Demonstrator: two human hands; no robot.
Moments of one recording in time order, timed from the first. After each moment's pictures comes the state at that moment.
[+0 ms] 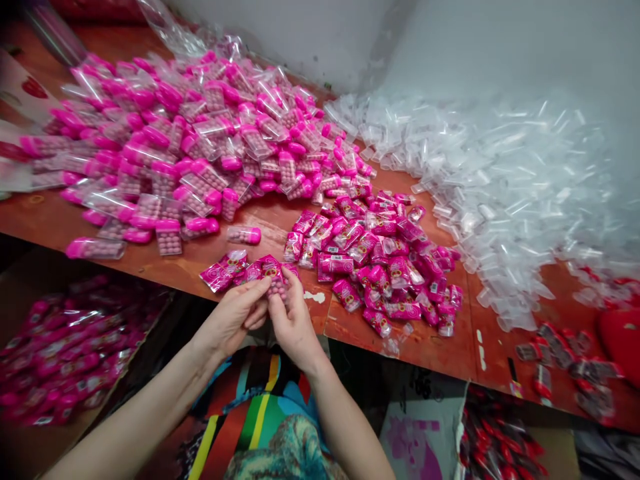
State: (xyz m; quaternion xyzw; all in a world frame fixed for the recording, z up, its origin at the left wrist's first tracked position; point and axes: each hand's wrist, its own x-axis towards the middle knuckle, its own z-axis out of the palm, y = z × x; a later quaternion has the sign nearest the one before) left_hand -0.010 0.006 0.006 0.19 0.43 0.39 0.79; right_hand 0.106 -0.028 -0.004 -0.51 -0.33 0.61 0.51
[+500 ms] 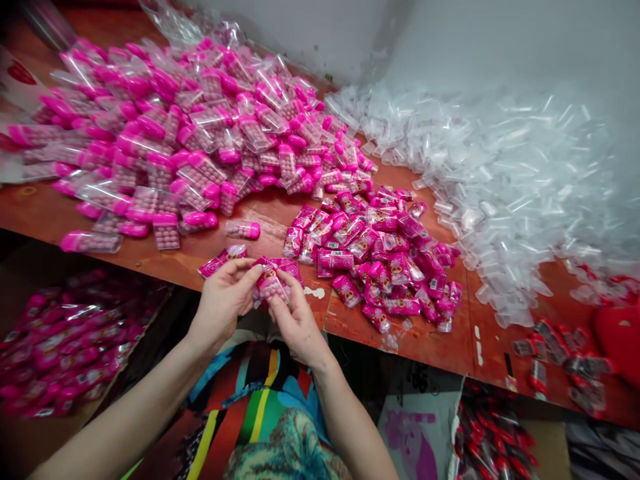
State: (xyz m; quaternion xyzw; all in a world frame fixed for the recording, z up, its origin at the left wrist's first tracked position) left_hand -0.009 0.014 0.015 0.22 0.52 0.52 0.64; right_hand 0.110 -0.035 -0.006 -0.47 -0.34 0.67 0.47
